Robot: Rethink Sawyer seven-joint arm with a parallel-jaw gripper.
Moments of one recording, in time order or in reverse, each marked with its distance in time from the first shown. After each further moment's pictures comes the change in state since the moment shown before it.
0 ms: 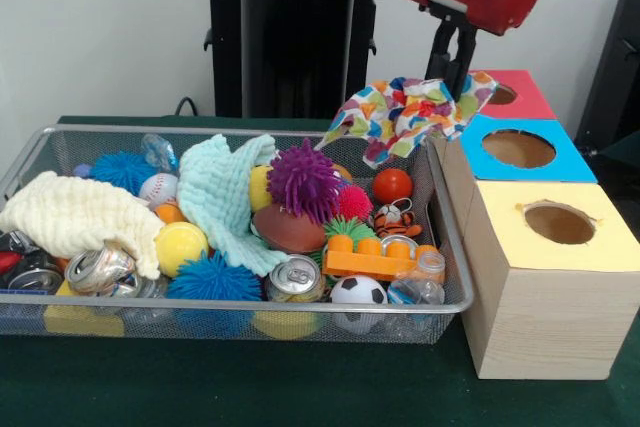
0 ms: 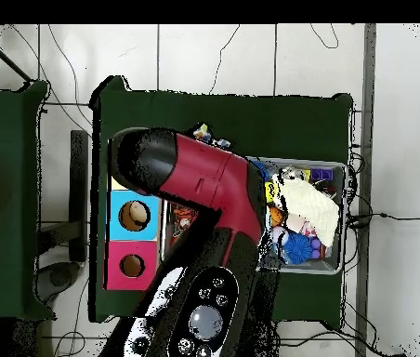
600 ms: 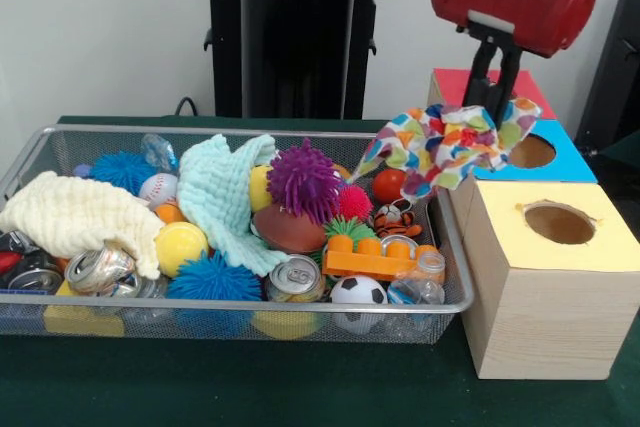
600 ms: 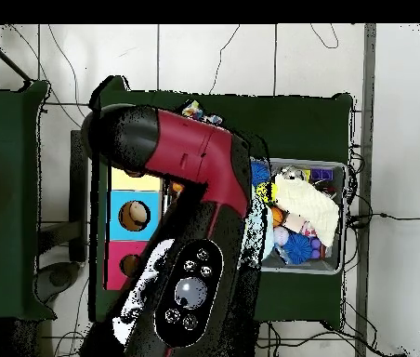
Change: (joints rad) arm 0.006 0.069 -0.002 -0.133 0.008 0.000 0.035
